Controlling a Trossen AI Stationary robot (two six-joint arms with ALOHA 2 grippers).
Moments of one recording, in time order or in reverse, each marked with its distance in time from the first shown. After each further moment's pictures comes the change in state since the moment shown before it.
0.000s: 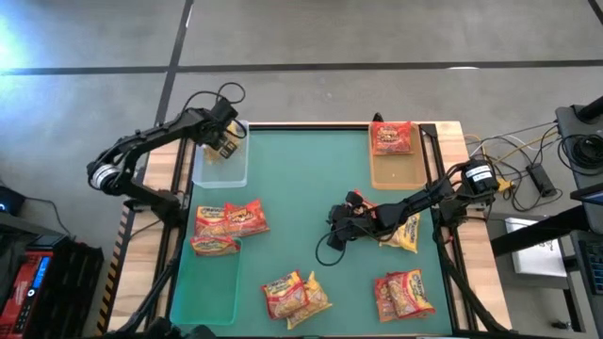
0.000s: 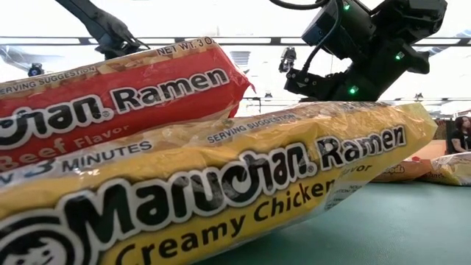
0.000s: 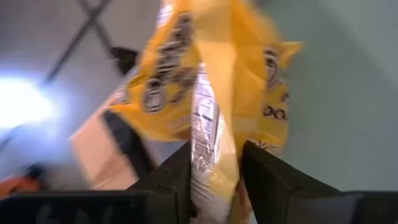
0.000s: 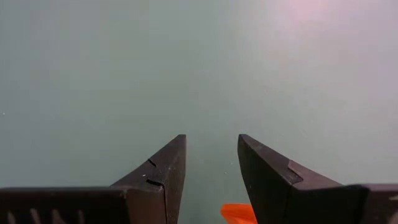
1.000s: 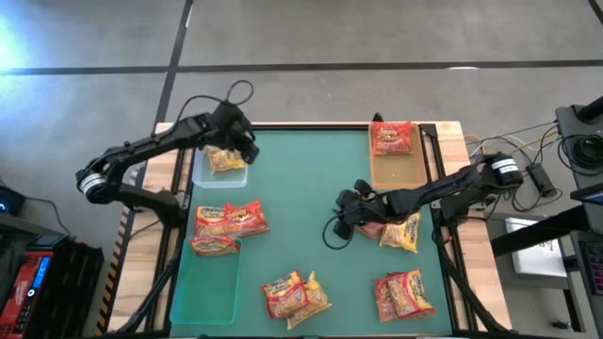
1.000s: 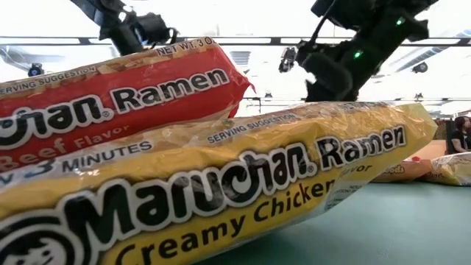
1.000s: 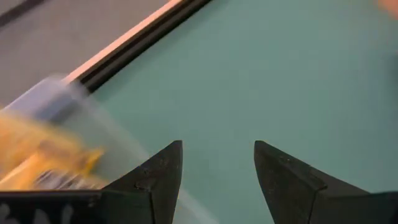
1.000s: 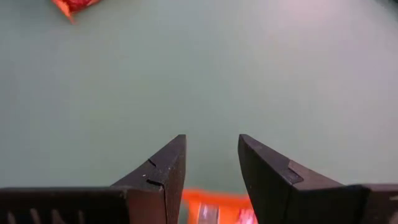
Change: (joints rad) left arm -0.224 -0.123 0.000 0.258 0.511 -0.163; right arm -0.069 -0.238 0.000 -0.212 -0.082 0.037
